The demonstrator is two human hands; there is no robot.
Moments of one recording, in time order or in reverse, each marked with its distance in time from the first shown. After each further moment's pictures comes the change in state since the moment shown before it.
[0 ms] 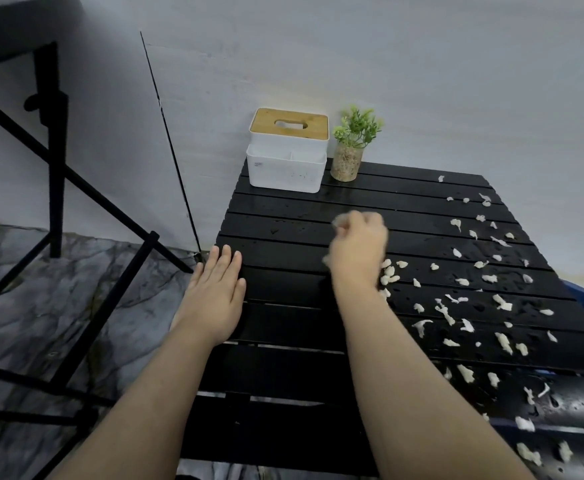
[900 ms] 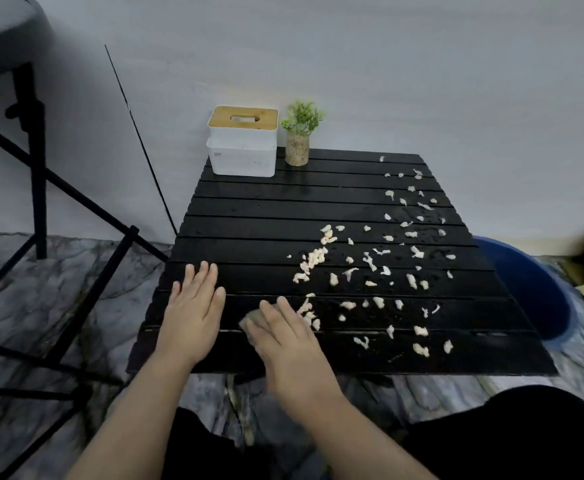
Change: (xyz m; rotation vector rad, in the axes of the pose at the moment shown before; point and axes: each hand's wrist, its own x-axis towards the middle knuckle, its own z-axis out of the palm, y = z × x) left_hand -0.104 0.054 0.000 -0.204 0.038 -0.028; right_hand -0.207 0.067 -0.096 -0.194 -0.365 -0.701
